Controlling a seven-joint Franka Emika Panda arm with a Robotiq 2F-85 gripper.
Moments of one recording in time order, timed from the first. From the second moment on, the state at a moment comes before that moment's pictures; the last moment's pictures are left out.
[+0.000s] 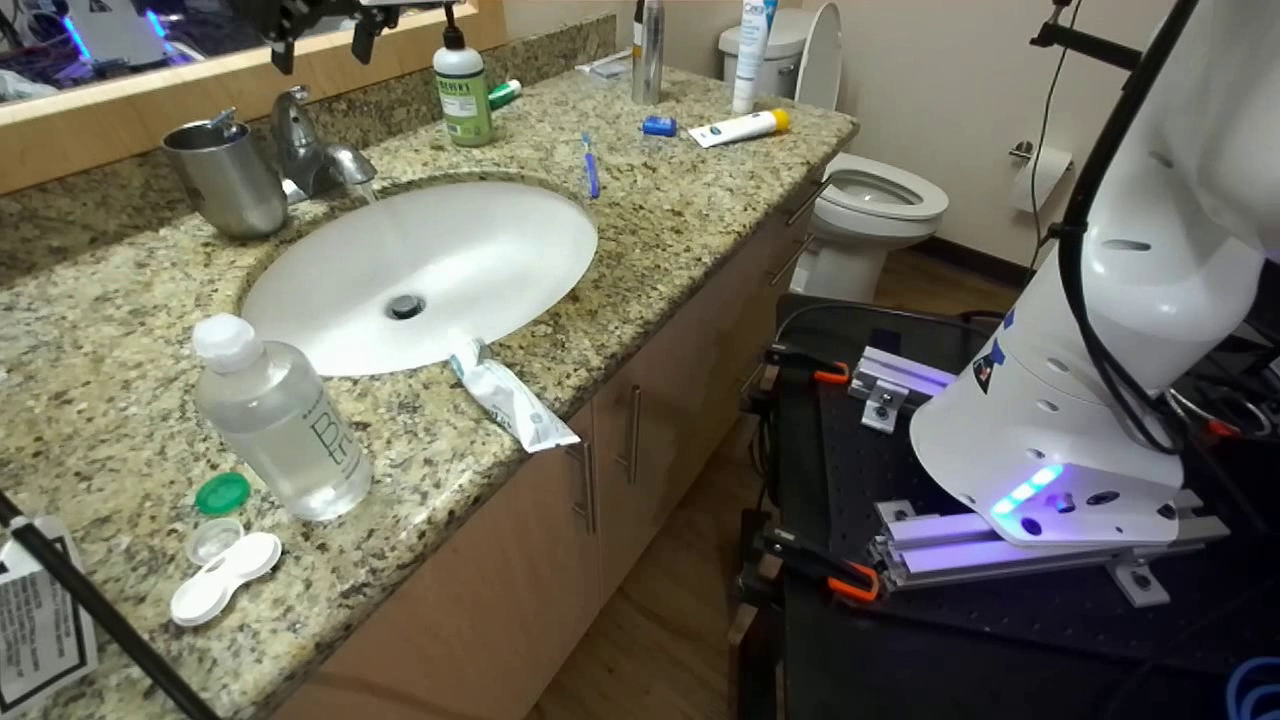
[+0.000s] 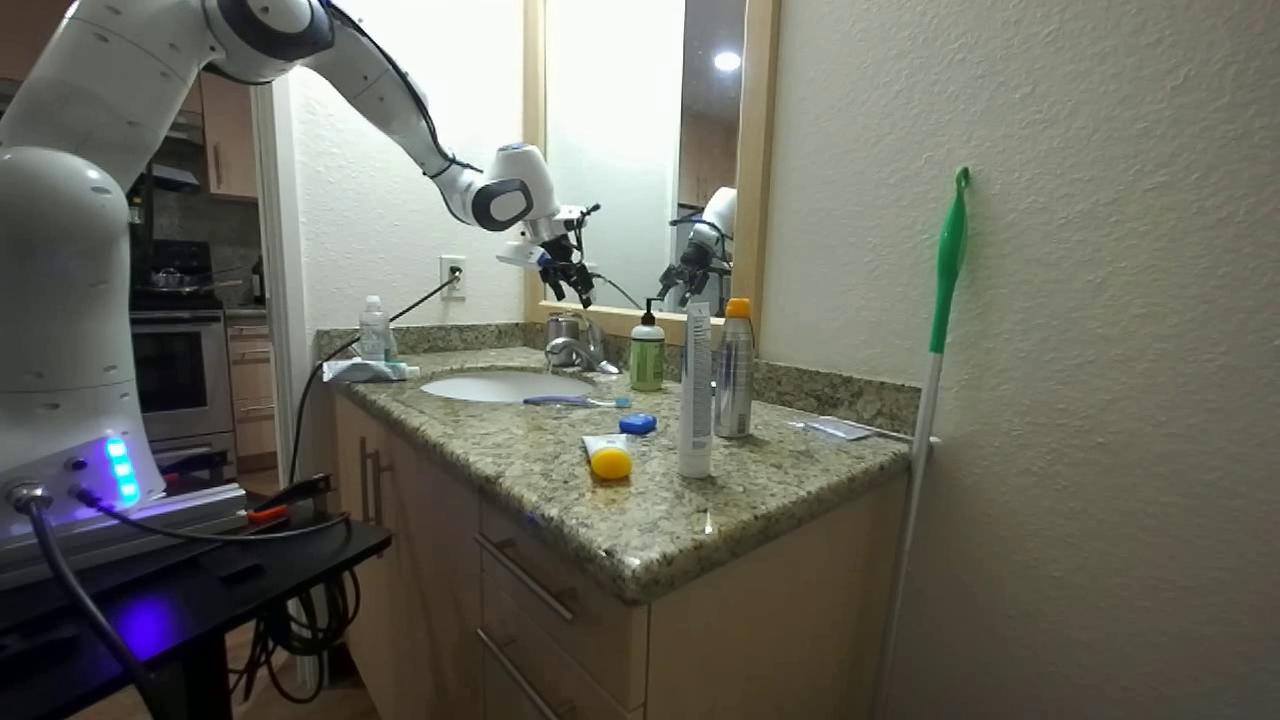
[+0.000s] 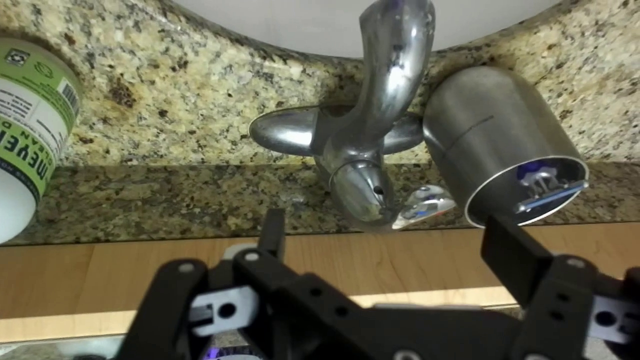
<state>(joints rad) -0.23 0.43 -0.07 -1.82 0.28 2.80 -0.17</state>
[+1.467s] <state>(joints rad) -0.24 0.49 -0.06 -1.79 0.26 2.85 -0.12</state>
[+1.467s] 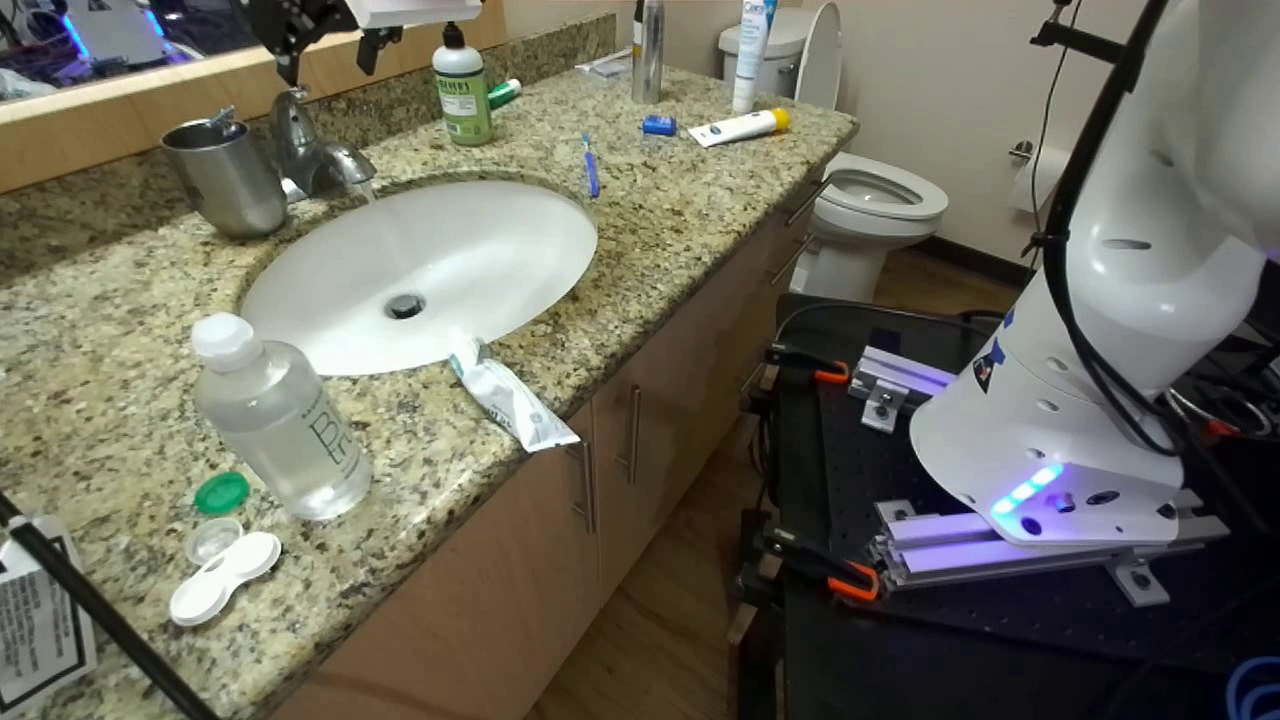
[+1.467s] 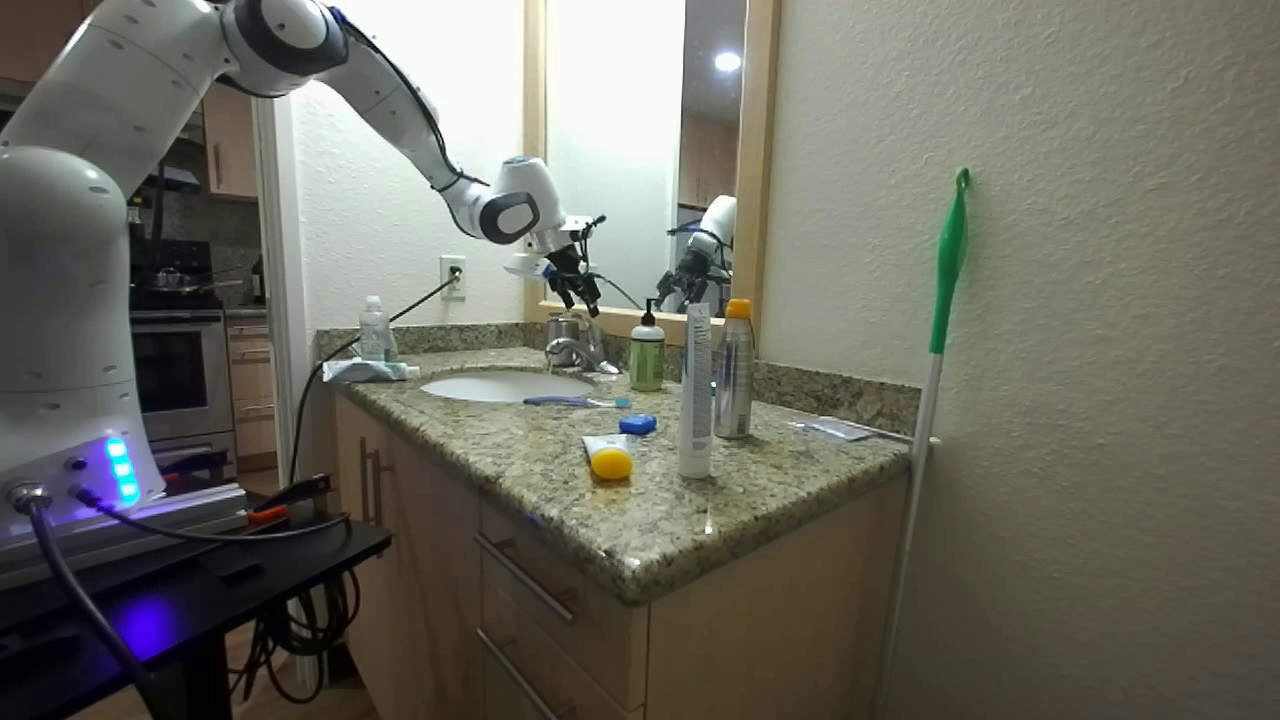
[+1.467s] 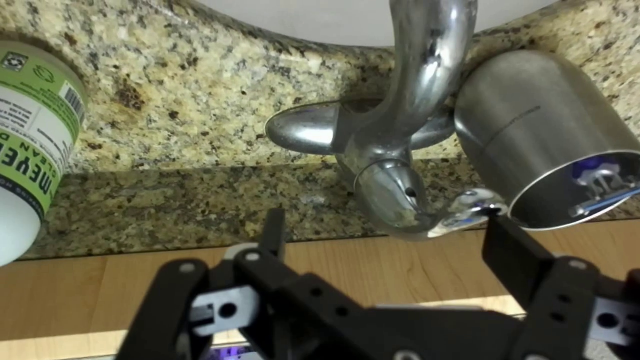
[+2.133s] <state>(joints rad) -0.29 0.51 -0.06 -1.67 0.32 2.53 -0.01</state>
